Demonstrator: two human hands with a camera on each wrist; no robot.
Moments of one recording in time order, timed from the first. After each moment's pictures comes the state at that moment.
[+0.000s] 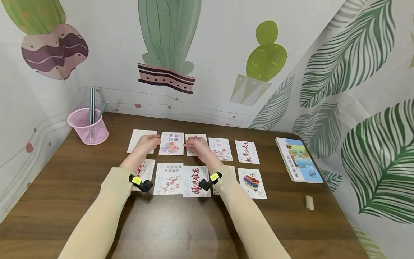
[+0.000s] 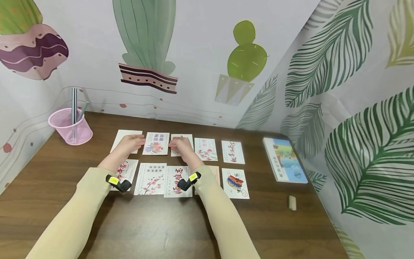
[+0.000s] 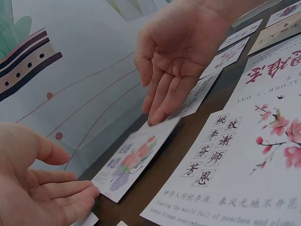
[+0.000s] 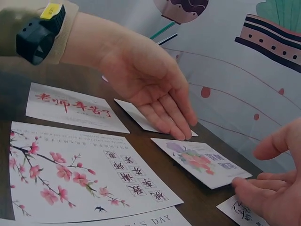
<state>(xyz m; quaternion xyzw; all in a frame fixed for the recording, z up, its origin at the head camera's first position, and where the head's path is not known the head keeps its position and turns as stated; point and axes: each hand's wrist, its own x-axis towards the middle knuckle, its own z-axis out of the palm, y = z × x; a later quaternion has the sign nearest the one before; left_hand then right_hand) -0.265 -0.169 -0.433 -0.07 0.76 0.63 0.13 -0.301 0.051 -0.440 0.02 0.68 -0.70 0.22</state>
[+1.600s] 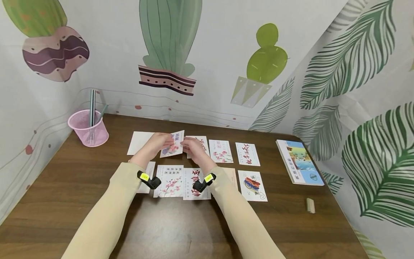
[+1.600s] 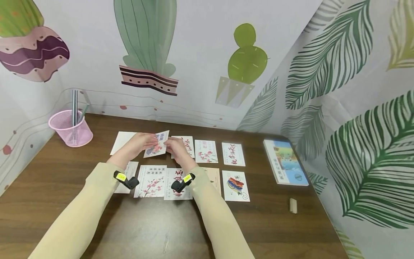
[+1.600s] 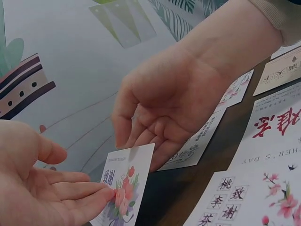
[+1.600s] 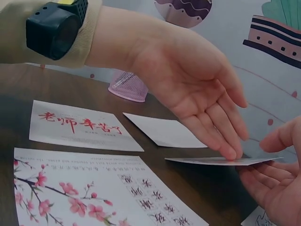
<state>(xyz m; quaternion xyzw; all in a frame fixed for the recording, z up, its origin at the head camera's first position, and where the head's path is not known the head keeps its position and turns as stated) -0.281 -0.139 -0.416 -0.02 0.73 0.66 0.17 -0.301 0.025 -0.441 0.04 0.63 -0.75 0.20</state>
